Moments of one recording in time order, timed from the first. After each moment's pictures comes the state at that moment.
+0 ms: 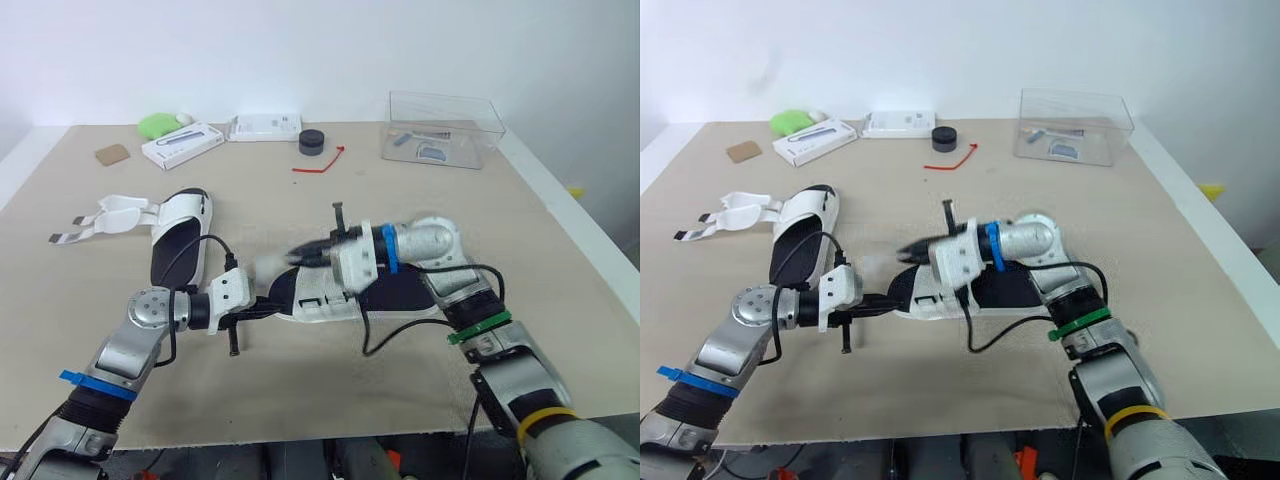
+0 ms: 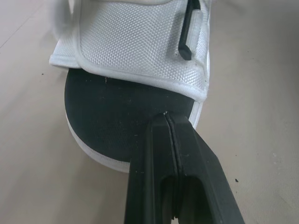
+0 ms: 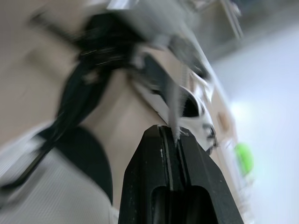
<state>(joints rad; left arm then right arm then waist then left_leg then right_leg) -0.33 0.60 -0.18 0.02 -0.20 0.05 -1.09 -0.88 -0.43 0.36 0.47 -0.15 -0.90 1.13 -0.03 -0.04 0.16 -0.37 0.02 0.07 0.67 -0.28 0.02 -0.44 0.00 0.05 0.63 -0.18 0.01</state>
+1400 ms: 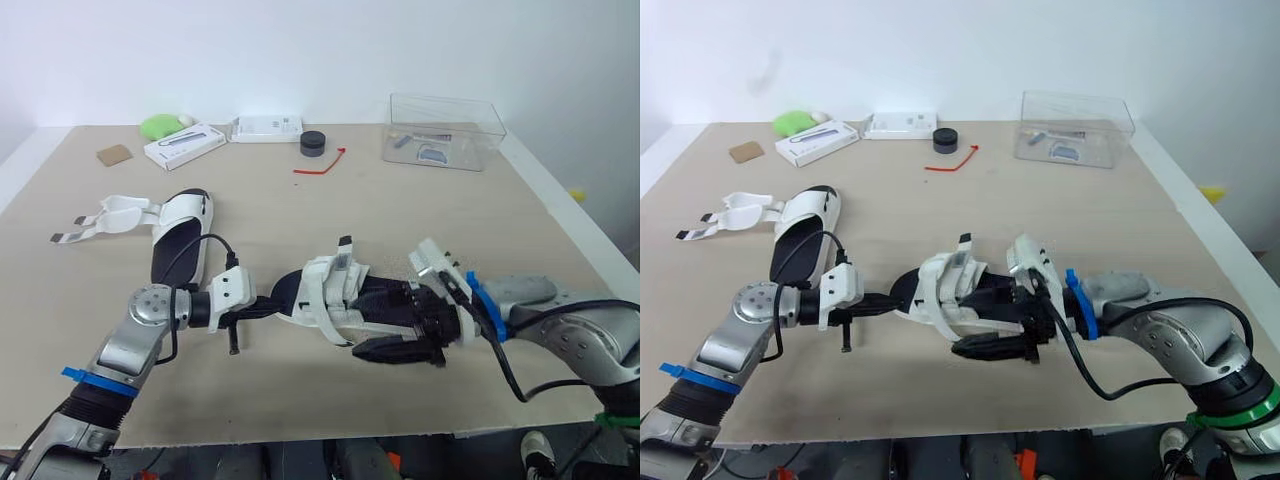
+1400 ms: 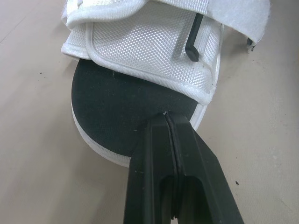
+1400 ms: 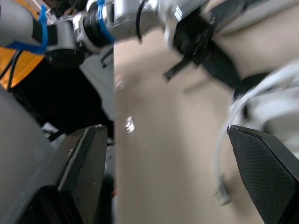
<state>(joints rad) -0.35 0.60 -0.19 0.03 -0.20 0.07 -1.12 -0.41 -0.98 0.23 -0.43 1.04 0.82 0.93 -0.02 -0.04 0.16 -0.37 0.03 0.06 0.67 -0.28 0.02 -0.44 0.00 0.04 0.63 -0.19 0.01</state>
